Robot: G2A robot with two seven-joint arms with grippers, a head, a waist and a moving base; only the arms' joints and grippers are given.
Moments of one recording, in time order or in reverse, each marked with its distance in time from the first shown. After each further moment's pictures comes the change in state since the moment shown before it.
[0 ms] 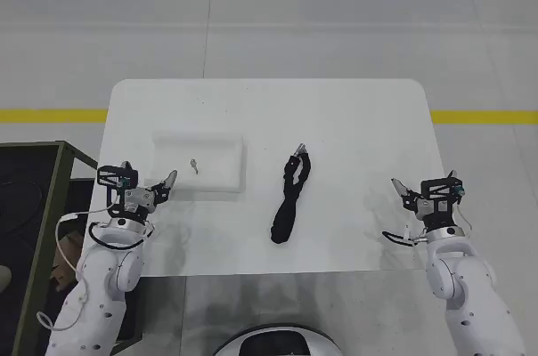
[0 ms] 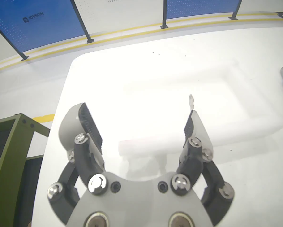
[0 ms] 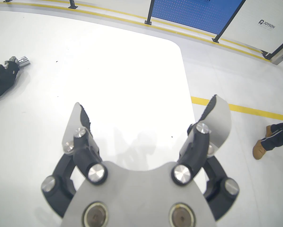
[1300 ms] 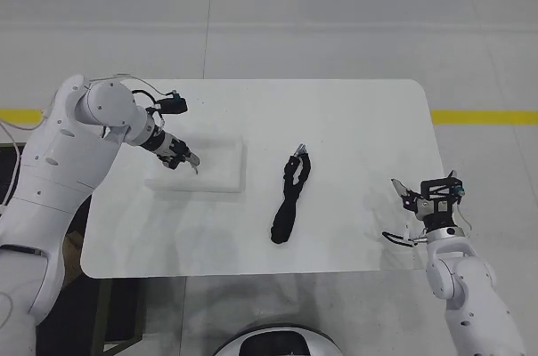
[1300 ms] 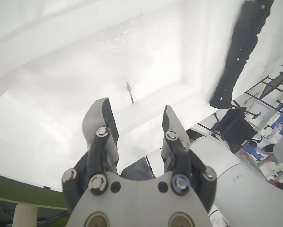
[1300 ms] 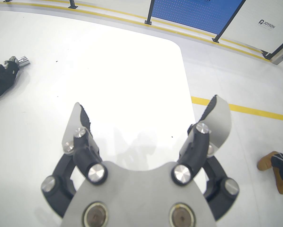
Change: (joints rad) left arm -1.227 0.208 0.801 0.719 -0.978 0.040 -1.443; right arm 0.000 0.000 0.000 0.000 0.000 0.000 0.000
